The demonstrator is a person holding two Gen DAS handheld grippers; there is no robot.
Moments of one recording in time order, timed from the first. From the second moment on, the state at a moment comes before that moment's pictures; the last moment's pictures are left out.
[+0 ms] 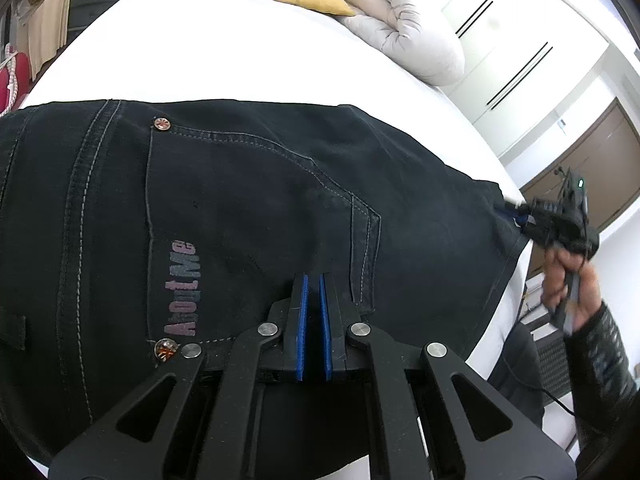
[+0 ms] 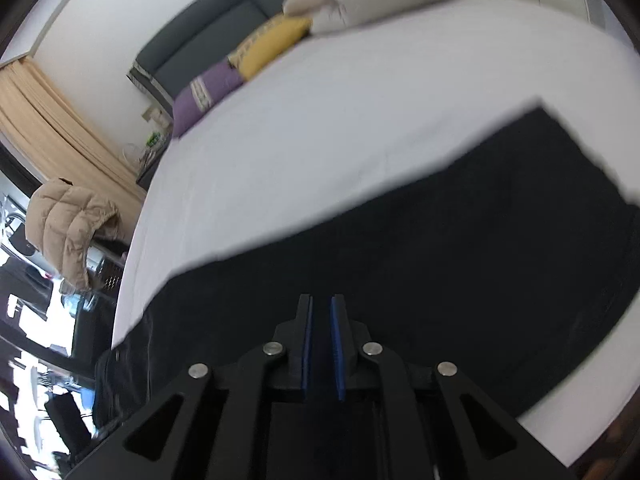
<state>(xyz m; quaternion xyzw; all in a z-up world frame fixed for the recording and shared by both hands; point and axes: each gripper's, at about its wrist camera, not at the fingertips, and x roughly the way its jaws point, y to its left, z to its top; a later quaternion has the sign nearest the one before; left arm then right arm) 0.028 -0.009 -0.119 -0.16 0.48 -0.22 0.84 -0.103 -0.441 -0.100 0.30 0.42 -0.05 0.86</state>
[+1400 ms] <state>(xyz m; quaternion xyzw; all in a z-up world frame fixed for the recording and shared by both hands) -0.010 0.077 -0.081 -0.19 0.42 -0.18 0.87 -0.085 -0.352 -0.100 0.40 0.41 -0.04 0.82</state>
